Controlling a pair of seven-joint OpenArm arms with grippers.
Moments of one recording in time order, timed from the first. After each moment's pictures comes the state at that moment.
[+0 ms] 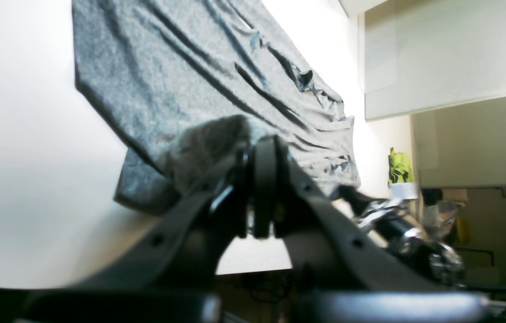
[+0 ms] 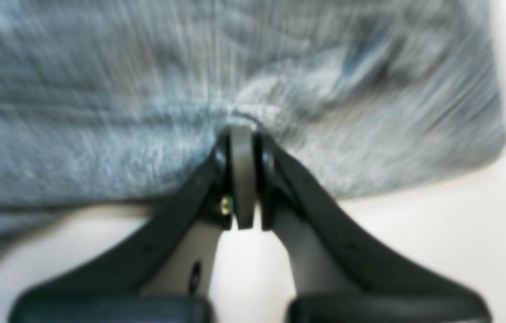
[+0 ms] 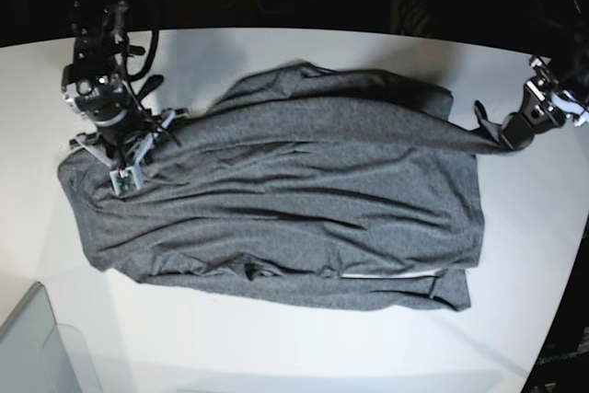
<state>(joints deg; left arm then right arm) 25.4 -20.6 -40.6 115.9 -82.5 -1.2 63.8 -10.4 7.7 8.8 102.6 -0.2 17.4 -45.4</state>
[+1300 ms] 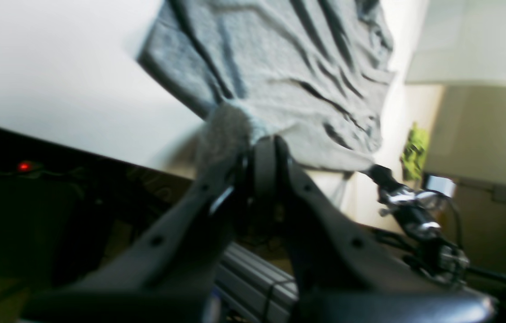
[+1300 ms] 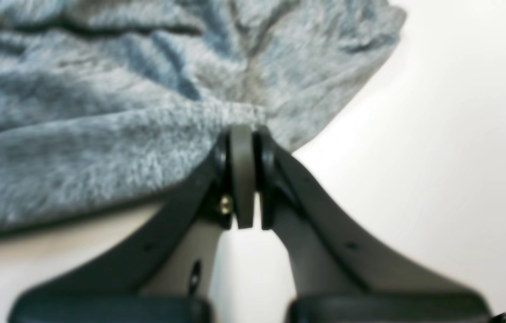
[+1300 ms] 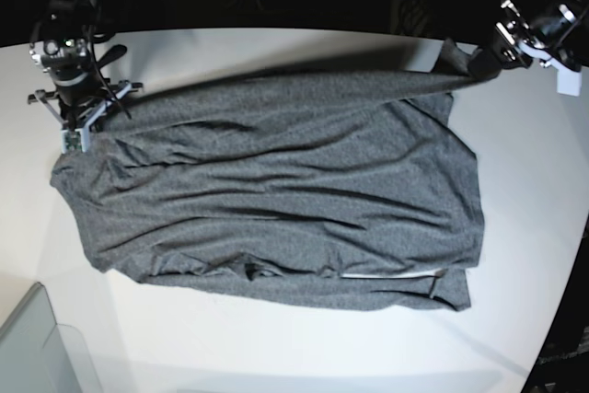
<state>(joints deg) 35.5 -13.7 -40.4 115.8 -79.5 -0.6 69.7 -19.7 7.0 22.1 104.4 0.0 17.5 -39.4</state>
